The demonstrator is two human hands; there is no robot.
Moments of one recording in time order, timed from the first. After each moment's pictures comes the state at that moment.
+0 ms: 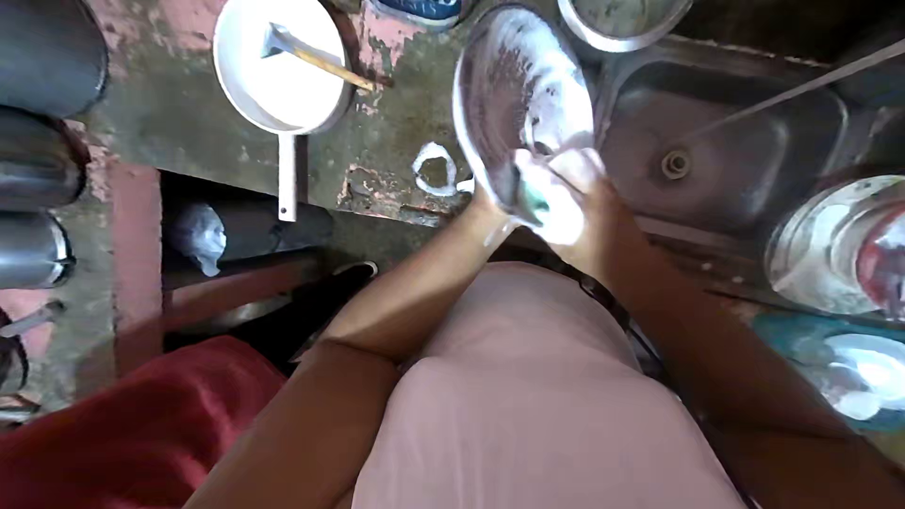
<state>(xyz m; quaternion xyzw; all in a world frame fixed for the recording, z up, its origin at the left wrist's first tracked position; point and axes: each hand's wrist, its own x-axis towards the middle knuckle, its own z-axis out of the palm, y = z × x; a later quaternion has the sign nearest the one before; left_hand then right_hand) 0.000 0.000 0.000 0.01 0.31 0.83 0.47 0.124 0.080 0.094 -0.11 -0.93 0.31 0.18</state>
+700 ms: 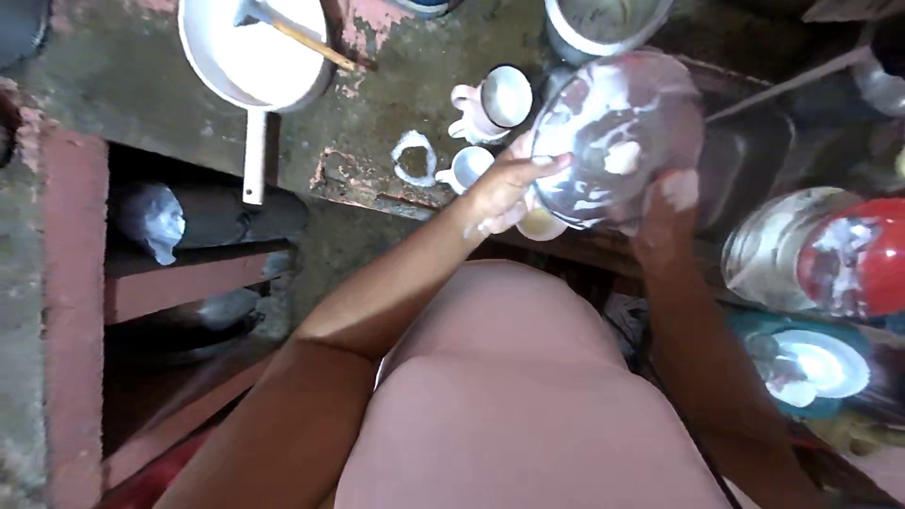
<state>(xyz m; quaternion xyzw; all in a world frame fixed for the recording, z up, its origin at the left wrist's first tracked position) 0.026 0.015 0.053 0.12 0.32 0.69 0.64 0.234 0.141 0.047 -0.38 -0.65 0.58 0.32</state>
